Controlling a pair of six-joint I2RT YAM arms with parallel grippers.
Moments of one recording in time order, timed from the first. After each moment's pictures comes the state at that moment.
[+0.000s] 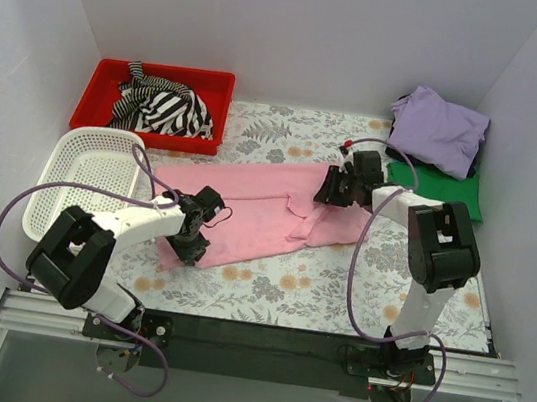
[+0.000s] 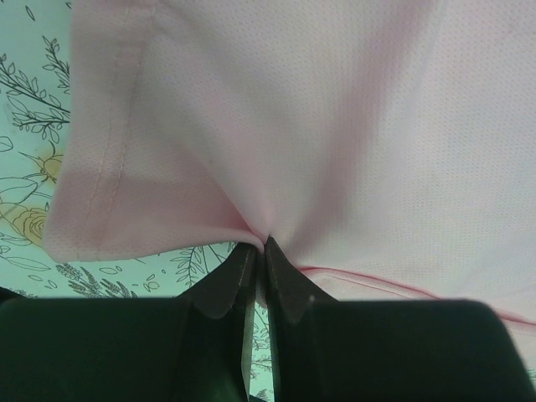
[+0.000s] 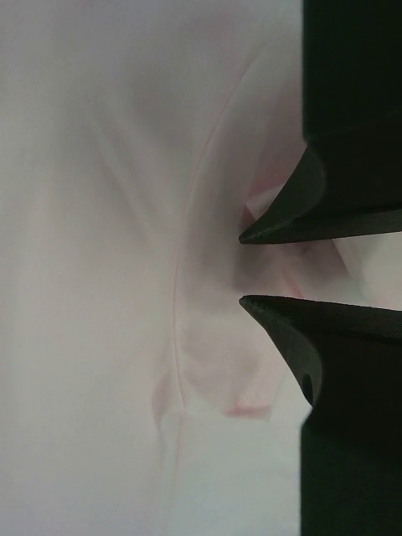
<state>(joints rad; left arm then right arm) -0.57 1.44 0.77 -0.84 -0.23 -1.34 0.32 1.86 1.09 -0.03 -0.36 0.31</state>
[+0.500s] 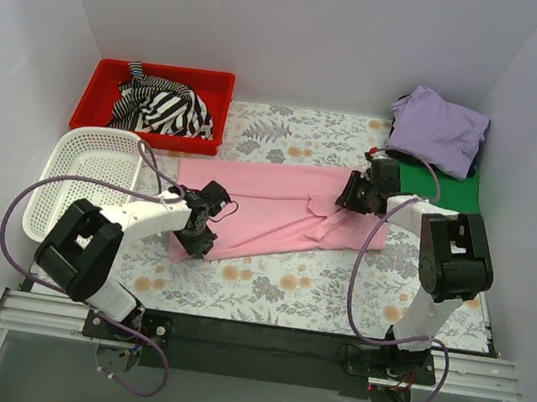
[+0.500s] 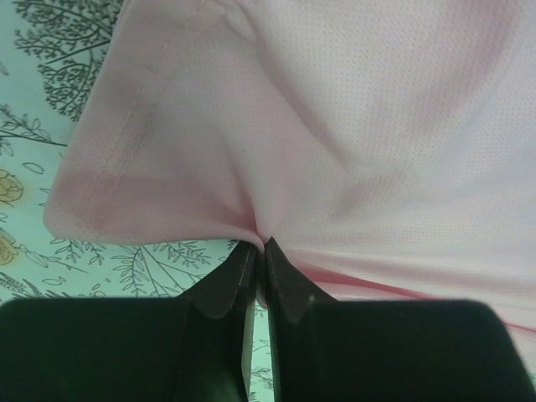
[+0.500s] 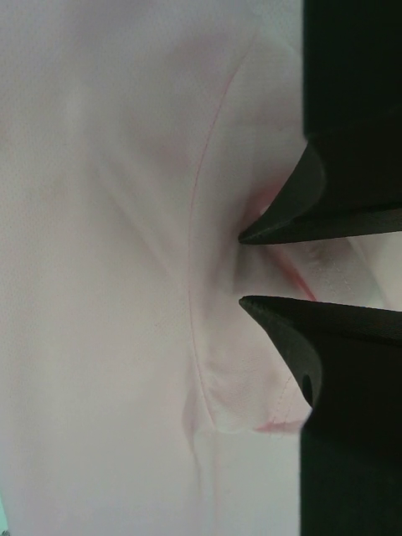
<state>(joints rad) -0.57 1.48 0.81 -0.80 -0.22 -1.35 0.23 1.82 0.99 -0.01 -0.20 0.36</state>
